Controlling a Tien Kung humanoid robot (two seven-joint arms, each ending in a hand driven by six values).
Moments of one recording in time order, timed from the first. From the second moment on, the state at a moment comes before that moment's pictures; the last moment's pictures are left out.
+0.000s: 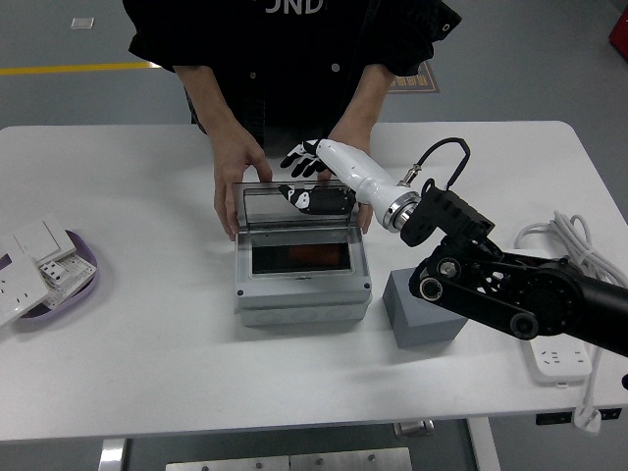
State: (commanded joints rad) left arm -0.09 0.28 -0.38 -0.26 0.57 0.01 0.04; right arm 0.84 -0.34 0.34 1.35 -1.39 -0.37 -0.19
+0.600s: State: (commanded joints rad) left arm -0.08 0.28 -0.40 -0.26 0.58 0.02 0.04; right arm 0.71 -0.44 0.30 1.60 -1.53 -0.37 -0.24
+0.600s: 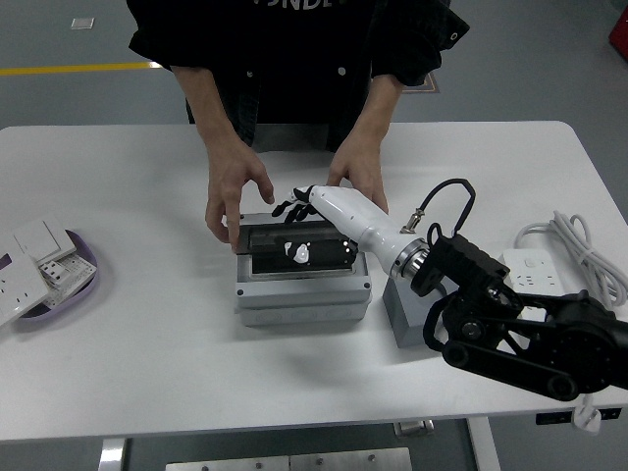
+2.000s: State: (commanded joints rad) left arm -0.07 0.30 -0.44 -0.26 0.60 0.02 0.03; right arm 0.16 -0.49 1.23 1.47 -0.91 -0.35 0.26
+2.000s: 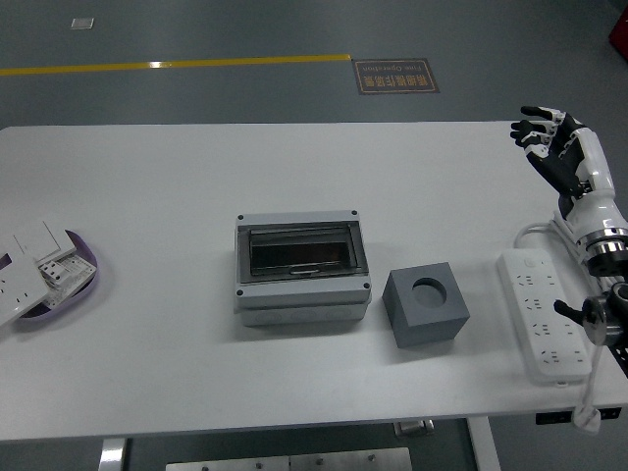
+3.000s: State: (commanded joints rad) left arm -0.03 0.28 -0.43 -0.26 0.59 0.01 0.03; right arm 0.10 -0.46 1.30 1.51 -0.86 -0.40 0.33
